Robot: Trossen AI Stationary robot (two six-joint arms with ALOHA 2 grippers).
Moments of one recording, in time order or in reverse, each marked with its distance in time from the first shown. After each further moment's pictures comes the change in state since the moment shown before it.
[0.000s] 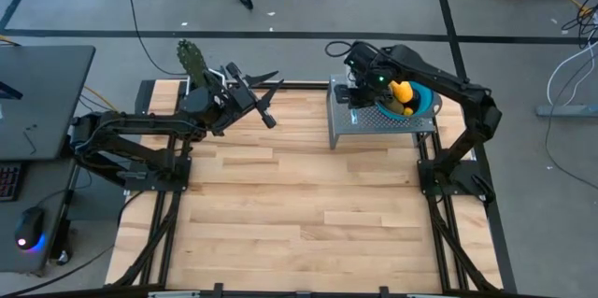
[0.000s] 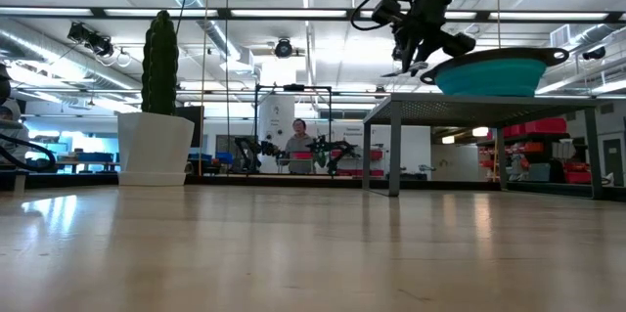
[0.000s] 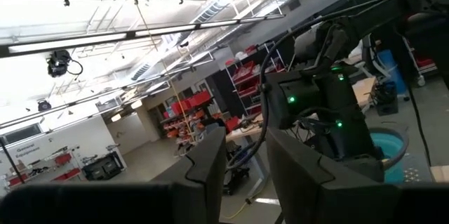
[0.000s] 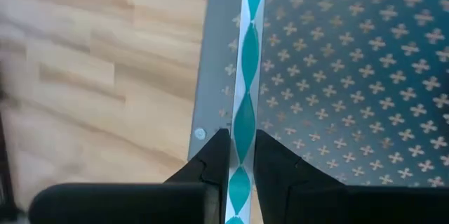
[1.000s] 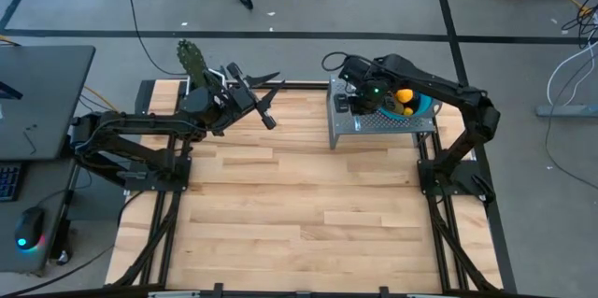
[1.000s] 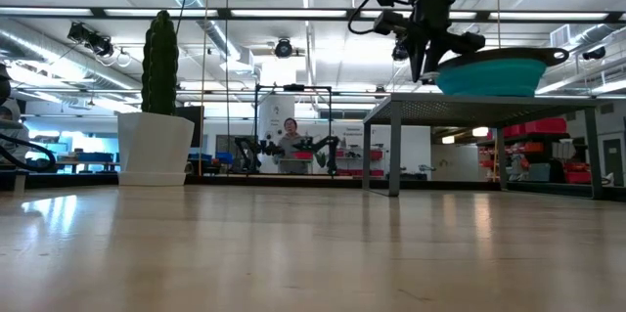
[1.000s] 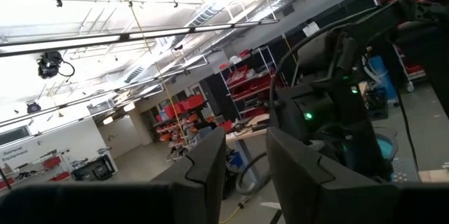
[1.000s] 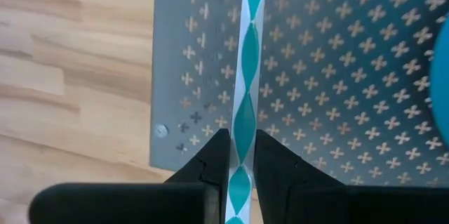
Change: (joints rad) left arm 0.000 0.001 0.000 0.002 0.027 -0.018; right arm 0.084 0.002 -0.041 -0.039 0.149 0.120
